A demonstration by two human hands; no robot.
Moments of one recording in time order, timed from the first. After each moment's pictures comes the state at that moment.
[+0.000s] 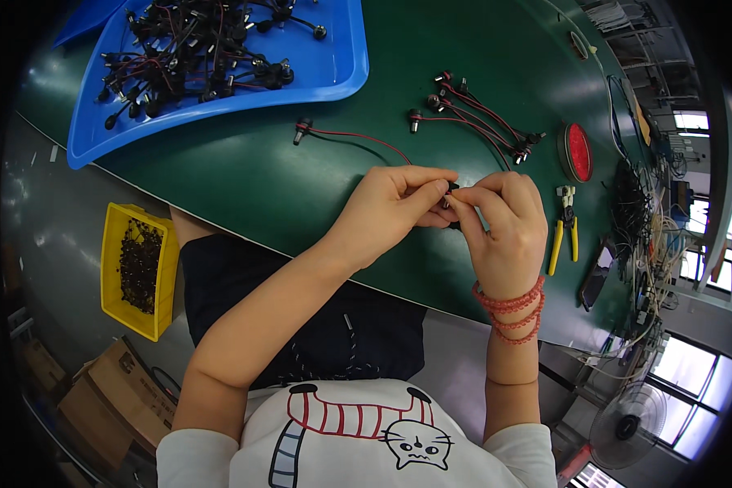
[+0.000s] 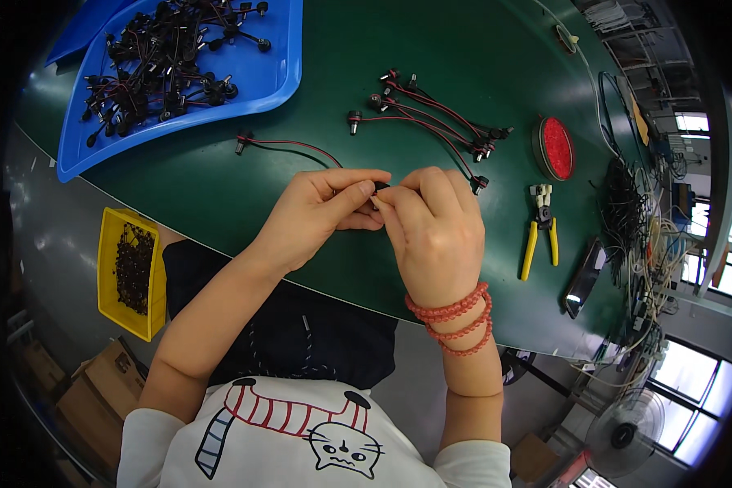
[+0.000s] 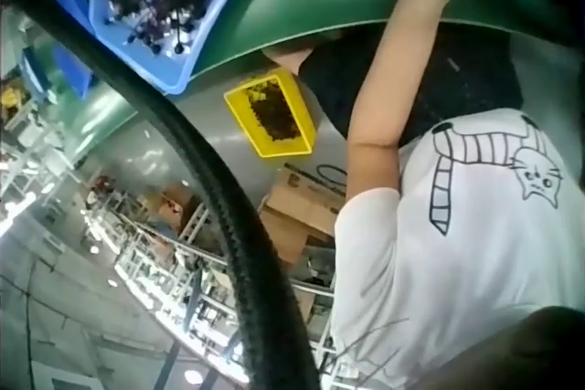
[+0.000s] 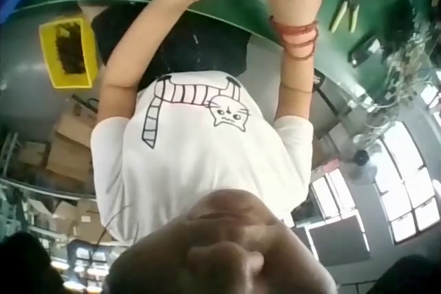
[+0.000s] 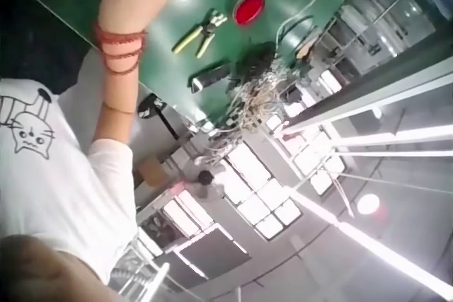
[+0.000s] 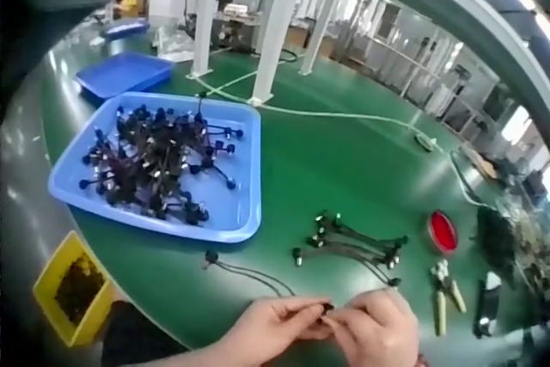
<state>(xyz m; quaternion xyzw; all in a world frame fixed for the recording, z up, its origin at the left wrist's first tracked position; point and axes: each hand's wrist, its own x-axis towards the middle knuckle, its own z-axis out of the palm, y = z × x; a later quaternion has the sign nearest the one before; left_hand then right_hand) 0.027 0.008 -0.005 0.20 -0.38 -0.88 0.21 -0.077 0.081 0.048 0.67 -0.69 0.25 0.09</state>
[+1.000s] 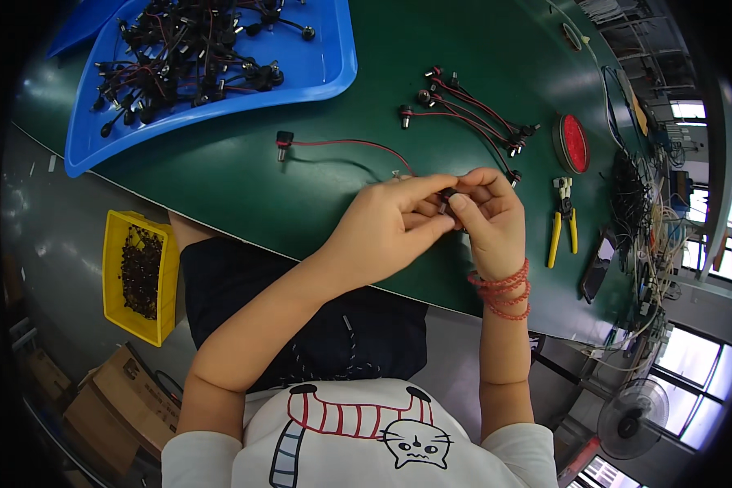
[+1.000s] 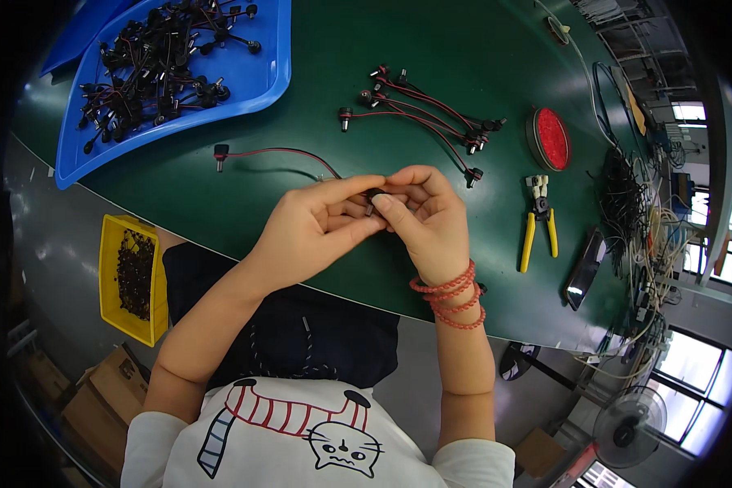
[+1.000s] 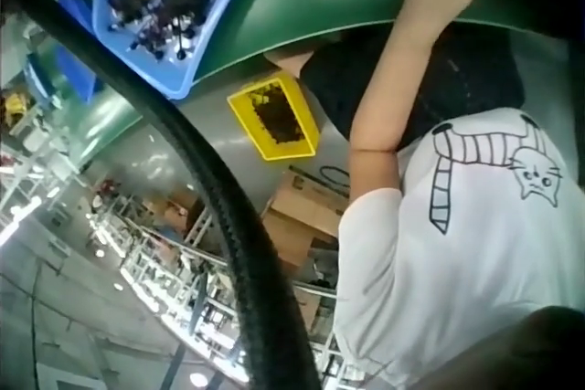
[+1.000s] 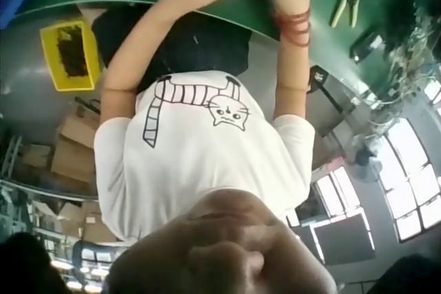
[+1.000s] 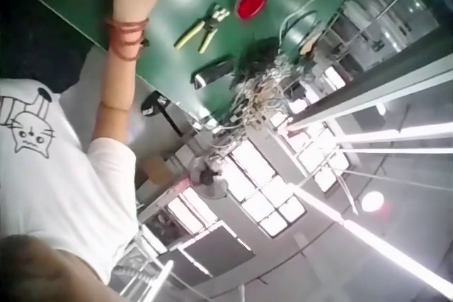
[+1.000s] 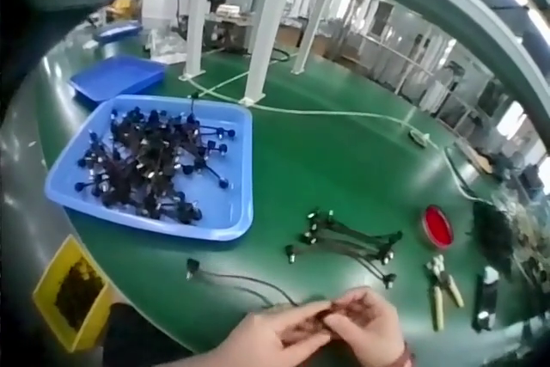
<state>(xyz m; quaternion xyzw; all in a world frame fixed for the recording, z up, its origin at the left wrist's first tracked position) 0.036 0.021 0.001 0.18 -0.57 -0.75 0.28 -0.088 0.097 0.021 0.31 -0.63 0.57 -0.43</state>
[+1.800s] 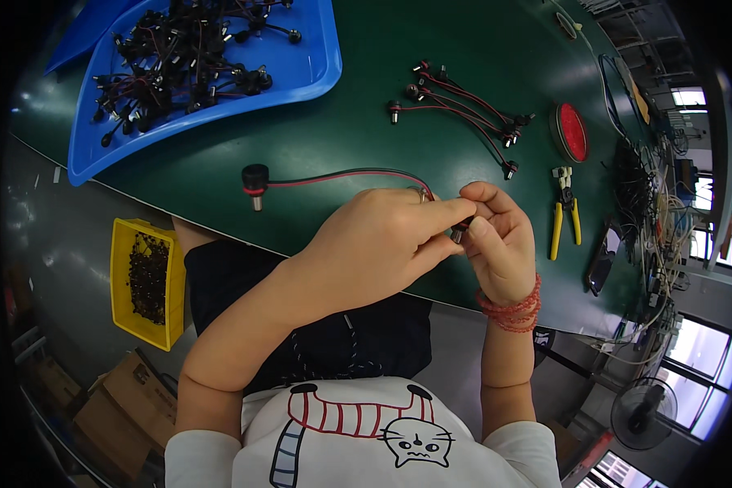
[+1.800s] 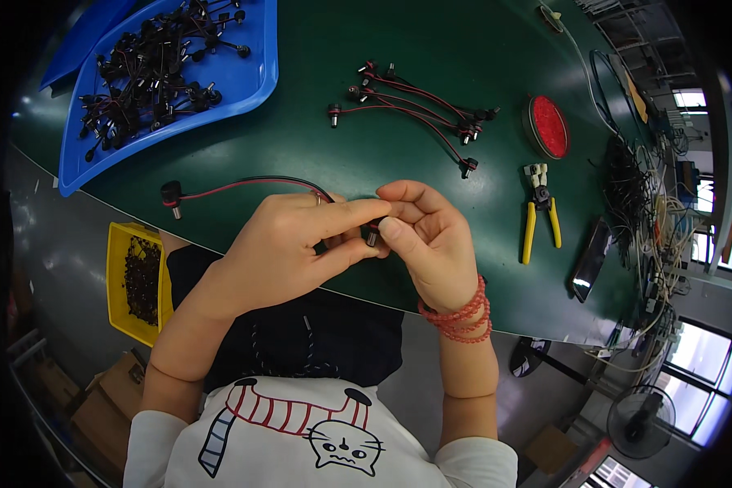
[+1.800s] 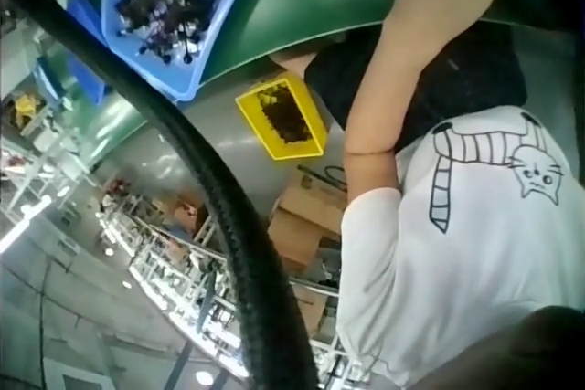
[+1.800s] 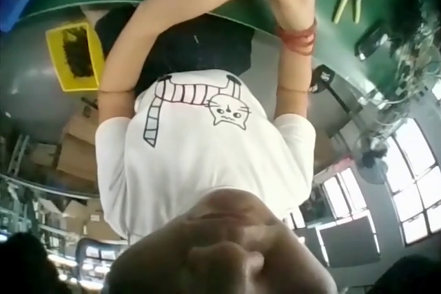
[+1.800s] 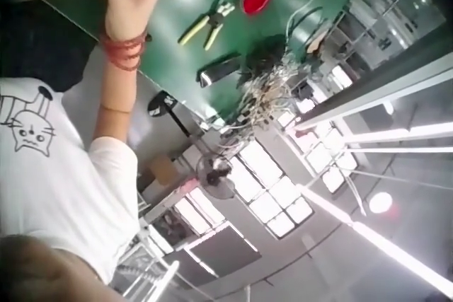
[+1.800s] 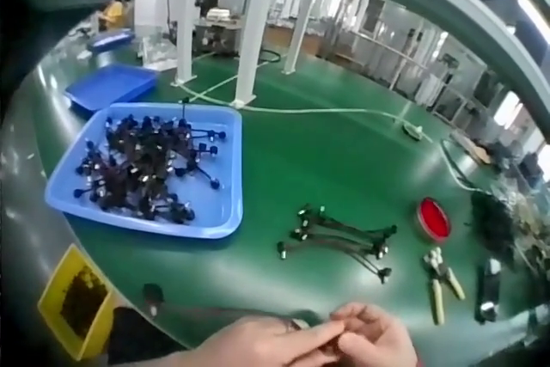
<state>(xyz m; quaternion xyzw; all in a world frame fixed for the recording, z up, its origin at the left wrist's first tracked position) 0.046 0.014 0.031 0.10 -0.84 -0.47 0.24 -0.085 0.118 0.037 0.25 -0.49 0.64 -0.54</state>
